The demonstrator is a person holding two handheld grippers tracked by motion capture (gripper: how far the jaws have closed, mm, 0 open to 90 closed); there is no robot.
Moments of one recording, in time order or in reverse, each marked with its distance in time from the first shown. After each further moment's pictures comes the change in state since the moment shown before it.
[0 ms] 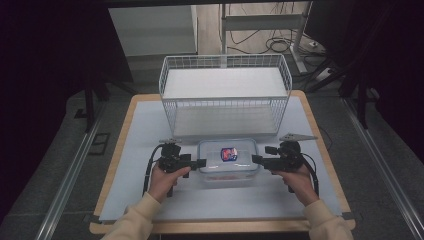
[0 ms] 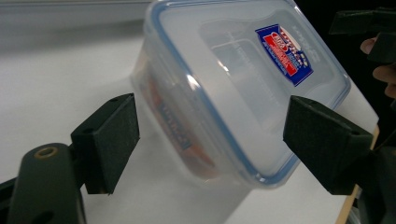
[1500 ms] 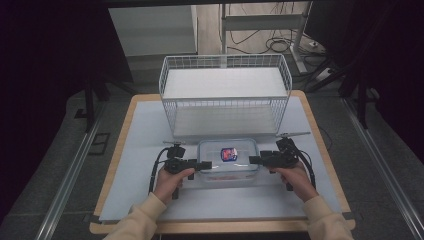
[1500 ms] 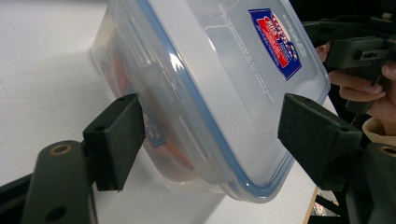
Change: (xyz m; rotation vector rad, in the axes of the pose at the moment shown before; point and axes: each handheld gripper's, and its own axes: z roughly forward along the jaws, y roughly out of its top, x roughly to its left) left arm 0.008 -0.008 0.017 0.040 -0.120 -0.092; right arm -0.022 -0.001 0.025 0.132 0.132 0.150
